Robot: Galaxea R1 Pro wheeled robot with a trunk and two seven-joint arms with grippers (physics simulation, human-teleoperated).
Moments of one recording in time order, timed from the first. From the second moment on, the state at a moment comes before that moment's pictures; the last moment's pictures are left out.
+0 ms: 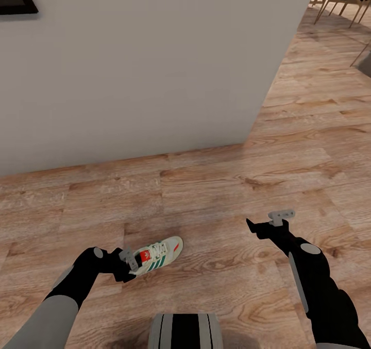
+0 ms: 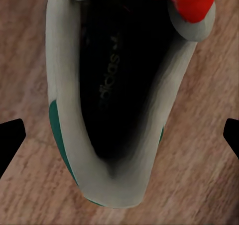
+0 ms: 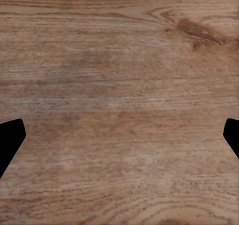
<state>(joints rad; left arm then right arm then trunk) -0.65 0.06 0.15 -0.74 -0.98 0.15 -0.87 -0.41 -0.05 -0.18 -1.48 0.19 0.50 0.35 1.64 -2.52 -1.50</state>
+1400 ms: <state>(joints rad) -0.64 0.06 0.14 -0.80 -1.03 0.19 -0.87 -0.41 -0.05 -0.18 -1.48 0.19 0.50 0.35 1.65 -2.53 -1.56</state>
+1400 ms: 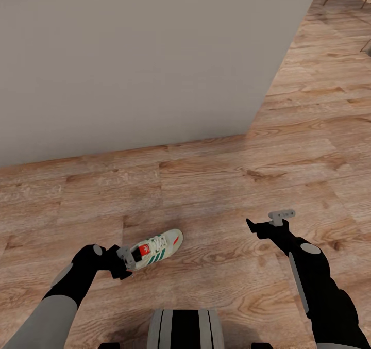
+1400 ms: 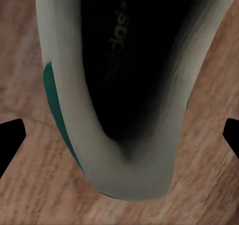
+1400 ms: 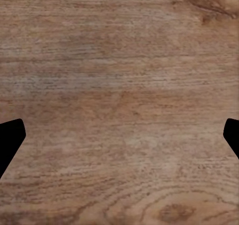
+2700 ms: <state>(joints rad) -0.64 0.06 0.15 -0.80 -1.03 0.19 -0.85 -0.41 -0.05 -0.18 -1.48 0.19 0.50 0.35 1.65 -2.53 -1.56</state>
